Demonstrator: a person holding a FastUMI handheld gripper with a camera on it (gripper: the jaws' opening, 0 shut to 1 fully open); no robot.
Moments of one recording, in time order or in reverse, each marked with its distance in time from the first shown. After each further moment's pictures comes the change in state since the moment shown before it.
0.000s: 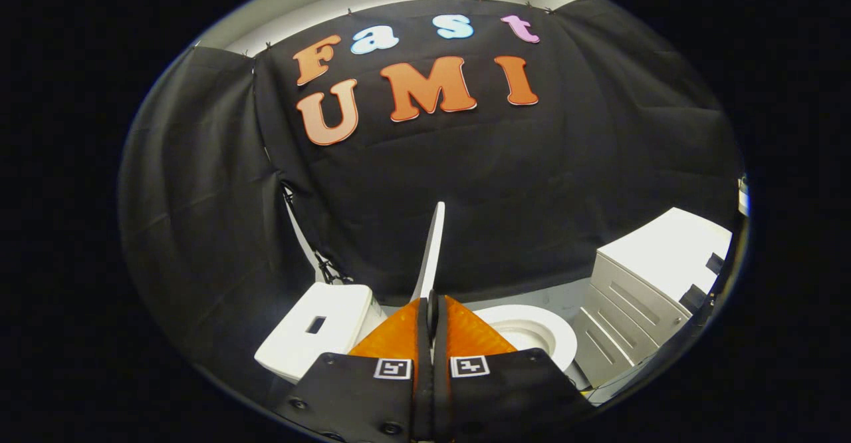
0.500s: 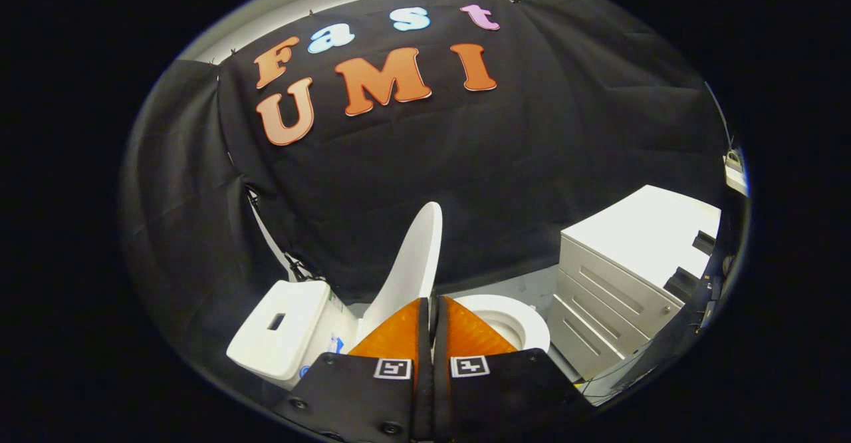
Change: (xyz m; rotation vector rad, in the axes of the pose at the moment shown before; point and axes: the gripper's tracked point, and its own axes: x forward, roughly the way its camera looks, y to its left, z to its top) arm 0.006 -0.089 -0.018 0.076 0.021 -0.106
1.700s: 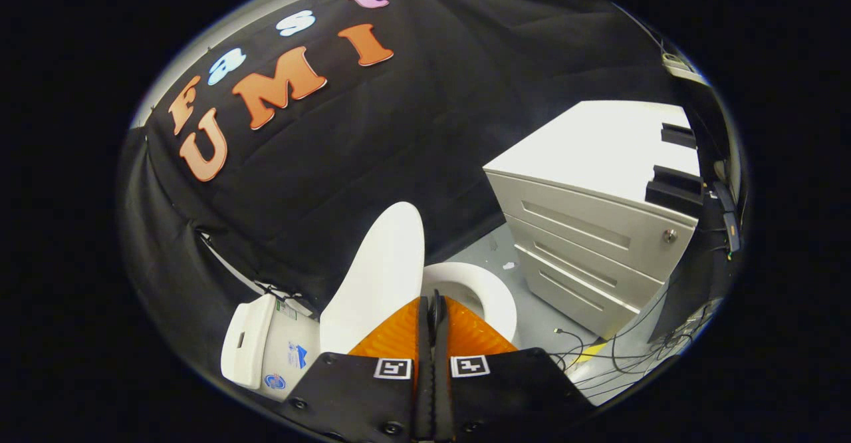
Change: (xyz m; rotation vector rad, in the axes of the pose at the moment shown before) arm 0.038 -0.168 -0.078 0.280 0.083 -0.170
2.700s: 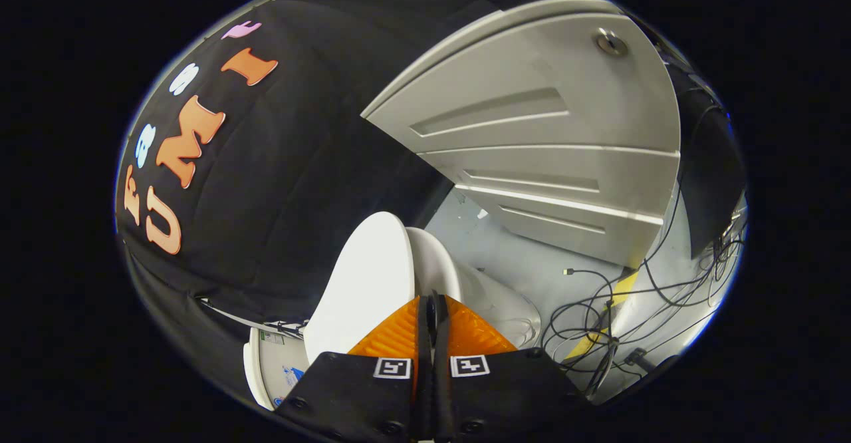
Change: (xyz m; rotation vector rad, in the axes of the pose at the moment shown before) arm 0.063 -0.129 -0.091 0.416 0.126 -0.077
